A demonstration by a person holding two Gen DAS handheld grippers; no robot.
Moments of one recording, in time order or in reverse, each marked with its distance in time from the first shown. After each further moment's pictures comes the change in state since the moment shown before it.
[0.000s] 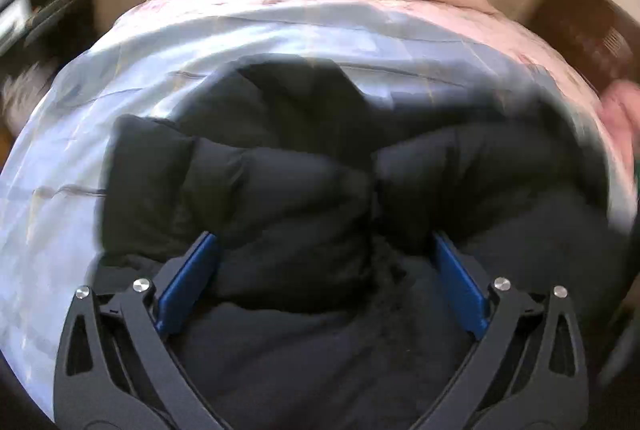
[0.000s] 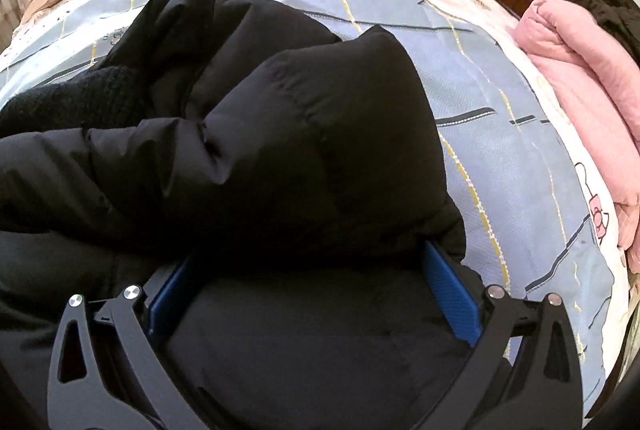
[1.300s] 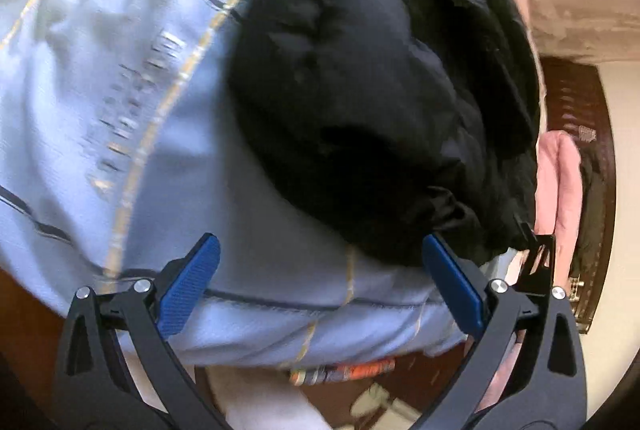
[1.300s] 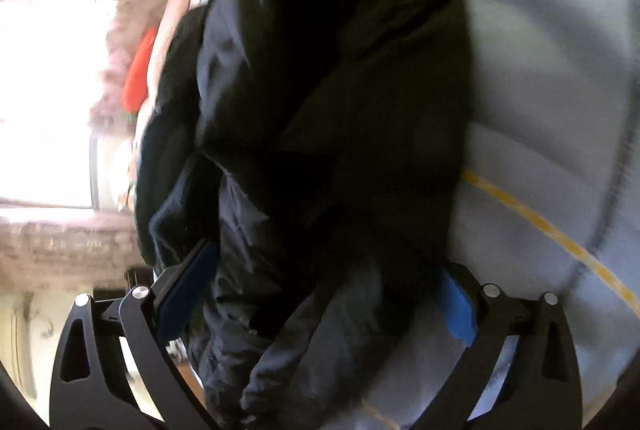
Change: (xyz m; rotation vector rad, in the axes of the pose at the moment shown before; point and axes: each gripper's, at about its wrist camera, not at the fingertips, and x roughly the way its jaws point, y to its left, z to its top) left arm -0.225 0.103 -0.258 -0.696 0.540 -0.298; right arm -0.133 -0.096 -0.302 0.966 0.153 0.689
